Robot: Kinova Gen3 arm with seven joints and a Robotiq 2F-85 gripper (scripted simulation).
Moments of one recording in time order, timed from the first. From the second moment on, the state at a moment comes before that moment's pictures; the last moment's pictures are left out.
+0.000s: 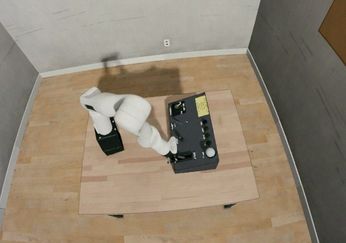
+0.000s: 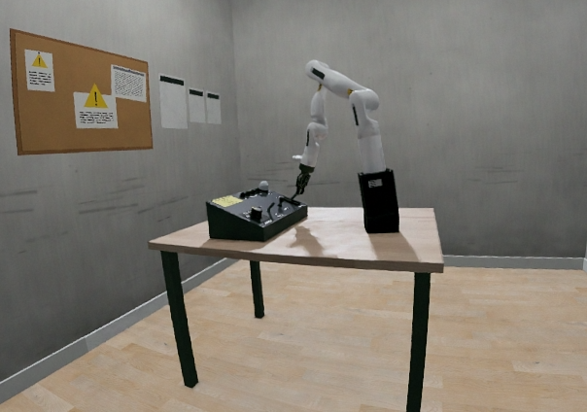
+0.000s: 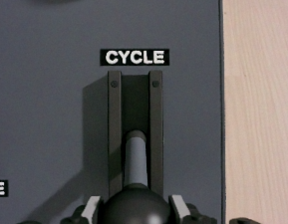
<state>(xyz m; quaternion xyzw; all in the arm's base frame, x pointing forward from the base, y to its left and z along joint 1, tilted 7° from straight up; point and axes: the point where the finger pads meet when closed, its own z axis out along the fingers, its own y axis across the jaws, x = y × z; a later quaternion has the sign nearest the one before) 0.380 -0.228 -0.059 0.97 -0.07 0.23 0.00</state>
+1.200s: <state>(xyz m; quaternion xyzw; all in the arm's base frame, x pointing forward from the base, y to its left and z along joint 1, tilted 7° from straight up) 0.384 -0.228 -0.054 0.97 -0.07 0.23 0.00</state>
